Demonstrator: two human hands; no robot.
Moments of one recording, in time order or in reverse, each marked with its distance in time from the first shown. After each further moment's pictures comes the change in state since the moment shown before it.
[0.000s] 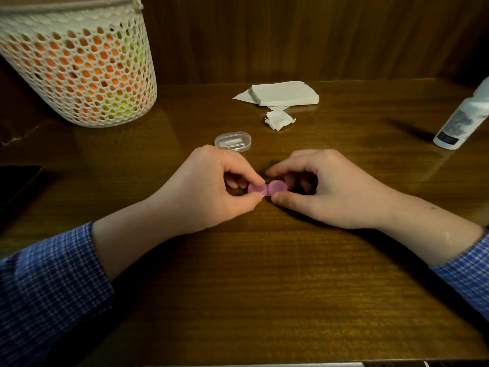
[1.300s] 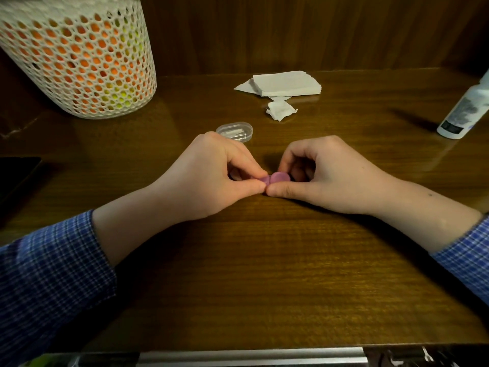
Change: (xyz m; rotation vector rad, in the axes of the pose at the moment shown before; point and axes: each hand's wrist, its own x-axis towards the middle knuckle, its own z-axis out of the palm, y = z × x) left_hand 0.003 -0.002 -0.002 0.033 -0.001 0.033; right_hand 0.005 0.002 0.003 0.026 0.036 0.030
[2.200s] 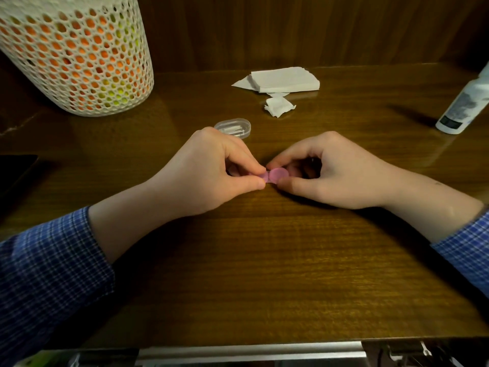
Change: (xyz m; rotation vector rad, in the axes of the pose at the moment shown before) left_hand 0.001 0.000 -0.001 -0.002 -0.017 -0.006; right_hand -0.003 -0.001 -0.008 0.066 -0.099 -0.021
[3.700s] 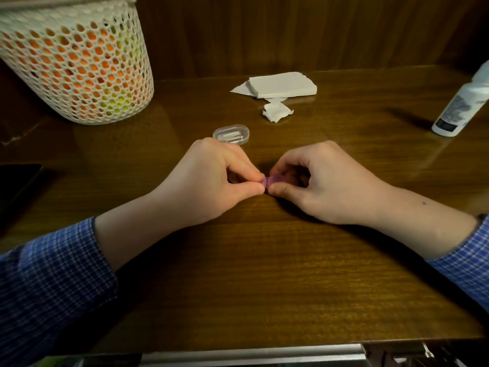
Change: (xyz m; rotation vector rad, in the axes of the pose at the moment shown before) left_hand -0.003 0.005 0.004 0.040 0.029 -0.020; right_hand -0.003 -0.008 0.016 -0.109 0.124 0.041
